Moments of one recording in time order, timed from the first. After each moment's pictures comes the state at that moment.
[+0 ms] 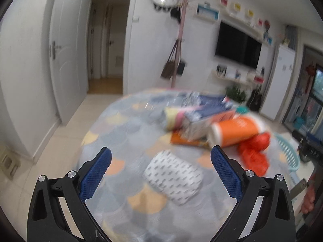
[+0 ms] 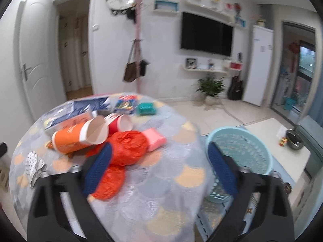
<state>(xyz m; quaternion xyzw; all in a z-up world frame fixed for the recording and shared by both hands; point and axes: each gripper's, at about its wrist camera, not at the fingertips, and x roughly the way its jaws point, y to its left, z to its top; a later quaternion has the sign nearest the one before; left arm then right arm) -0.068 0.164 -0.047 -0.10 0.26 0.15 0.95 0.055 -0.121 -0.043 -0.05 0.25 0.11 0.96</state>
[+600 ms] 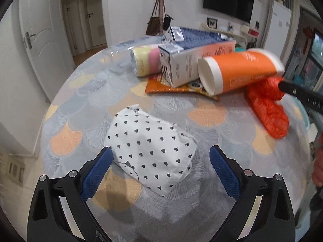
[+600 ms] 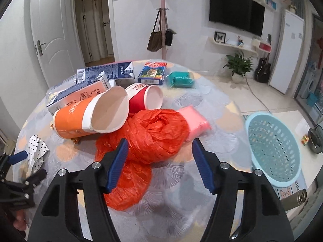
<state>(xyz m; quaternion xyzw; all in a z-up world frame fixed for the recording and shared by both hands) -0.019 0.138 -0.115 -0.05 0.41 0.11 0.90 0.106 -0.074 -0.083 -0.07 0.35 0.19 0.91</state>
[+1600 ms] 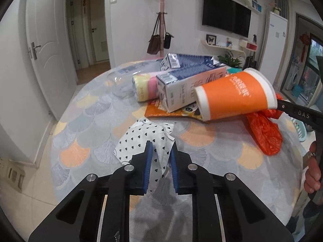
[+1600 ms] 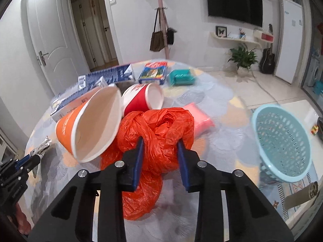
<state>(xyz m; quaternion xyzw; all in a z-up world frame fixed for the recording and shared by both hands) -0.030 0.122 -0.079 -0.05 0.34 0.11 0.93 0.107 -0.095 -0.079 -0.02 0.35 0.20 0.91</state>
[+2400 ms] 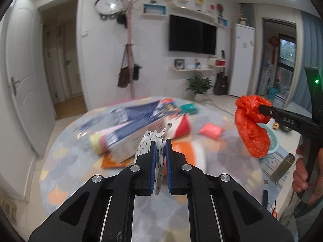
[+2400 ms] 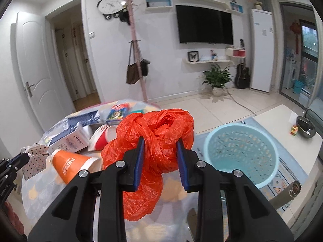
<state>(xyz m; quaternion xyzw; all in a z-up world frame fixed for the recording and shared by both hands) -0.021 0.049 -0.013 0.00 0.25 0.01 0.97 0.080 -0.193 -0.022 0.03 0.26 0.13 0.96</state>
